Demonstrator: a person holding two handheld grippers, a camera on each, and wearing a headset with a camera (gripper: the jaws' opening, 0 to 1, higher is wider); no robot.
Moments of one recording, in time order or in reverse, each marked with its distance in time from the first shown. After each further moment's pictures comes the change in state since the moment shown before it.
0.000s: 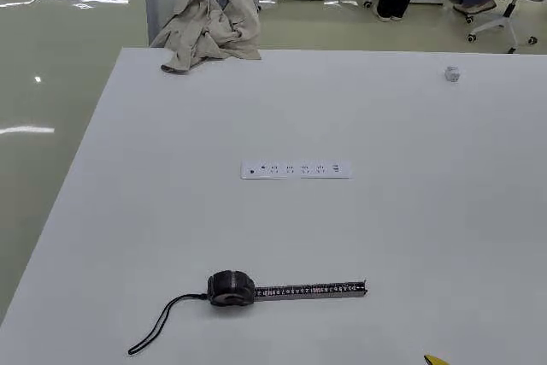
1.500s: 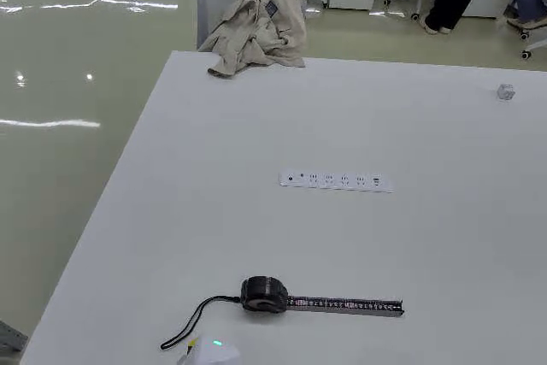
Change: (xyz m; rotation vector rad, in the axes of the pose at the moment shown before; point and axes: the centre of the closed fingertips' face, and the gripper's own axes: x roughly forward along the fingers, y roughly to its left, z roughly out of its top) left arm 0.063 -0.025 0.018 0.014 0.061 0.062; right arm 0.023 -0.012 0.001 -0.148 0.053 0.049
